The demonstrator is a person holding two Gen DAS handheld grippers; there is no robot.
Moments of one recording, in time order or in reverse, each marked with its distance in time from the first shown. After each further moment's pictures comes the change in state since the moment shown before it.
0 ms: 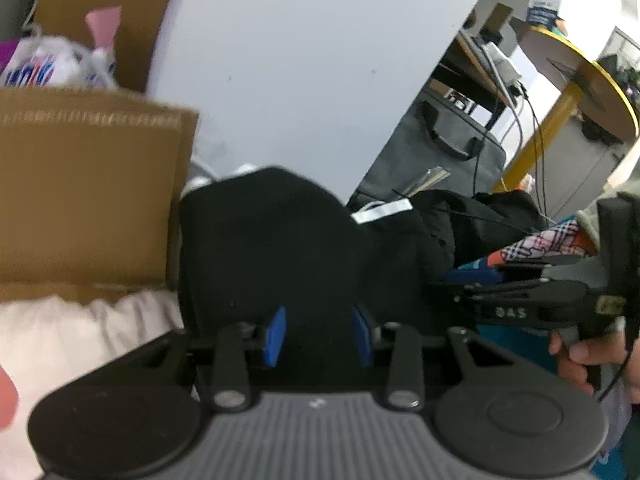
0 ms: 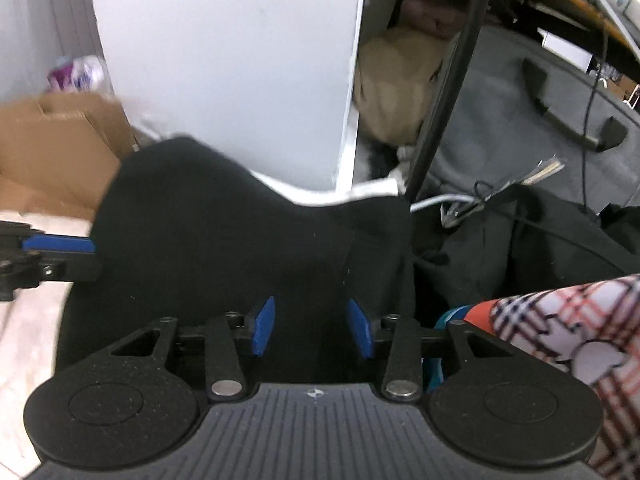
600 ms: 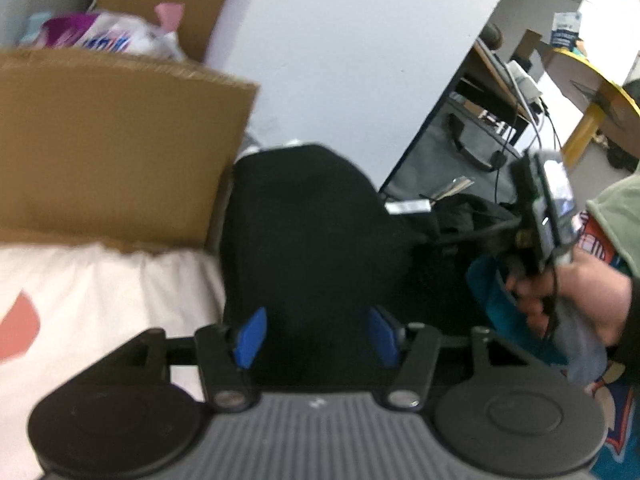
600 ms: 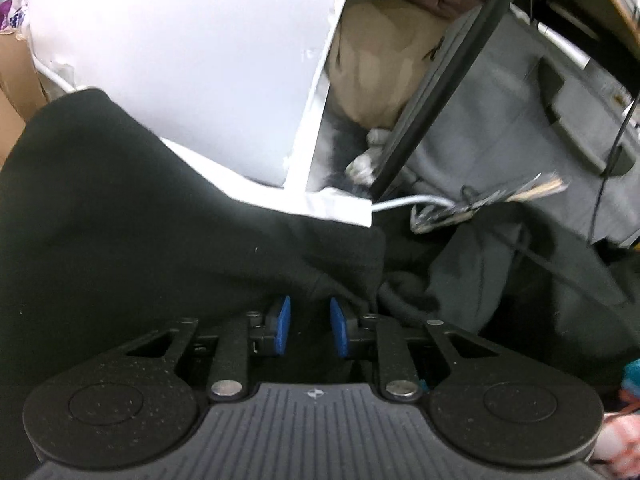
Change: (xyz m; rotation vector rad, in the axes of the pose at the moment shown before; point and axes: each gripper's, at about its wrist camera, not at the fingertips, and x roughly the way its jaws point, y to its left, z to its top) left arm -0.033 0.004 -0.052 -0.083 -0.072 0.085; right arm 0.060 0.001 0.023 -0.110 0.069 -0.183
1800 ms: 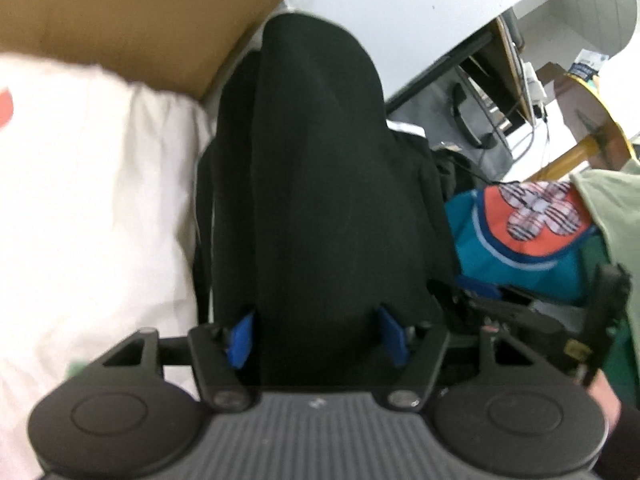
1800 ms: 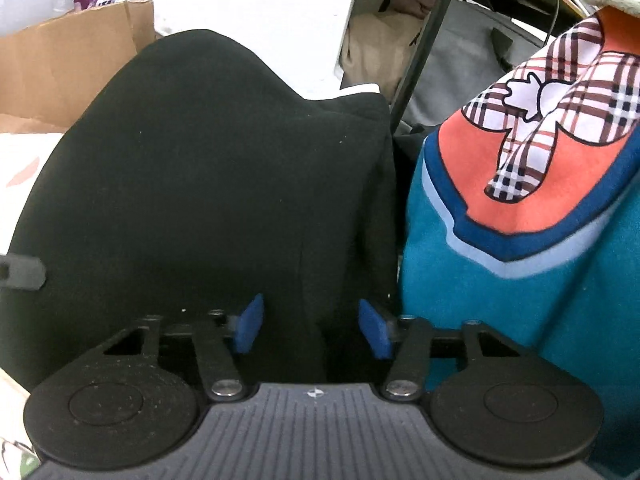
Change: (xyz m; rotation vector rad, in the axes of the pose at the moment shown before) left arm 0.007 0.021 -0.085 -0.243 0.123 -0.162; right arm -0.084 0.018 -0.154 0.030 -0.118 0.066
